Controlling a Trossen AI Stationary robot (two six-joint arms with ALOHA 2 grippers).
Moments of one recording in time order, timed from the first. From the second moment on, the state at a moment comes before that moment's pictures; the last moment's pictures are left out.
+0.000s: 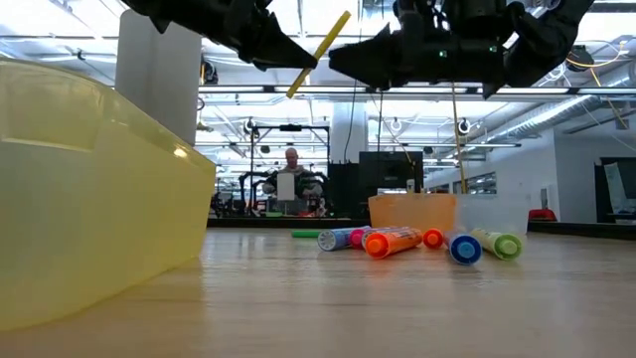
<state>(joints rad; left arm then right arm) 0.13 1.37 0.94 0.08 0.06 0.29 -0.12 1.51 0.61 0.98 -0.10 -0.21</state>
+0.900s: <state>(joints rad) 0.13 1.37 0.94 0.09 0.08 0.27 -0.11 1.51 0.72 0.92 -0.08 -0.28</state>
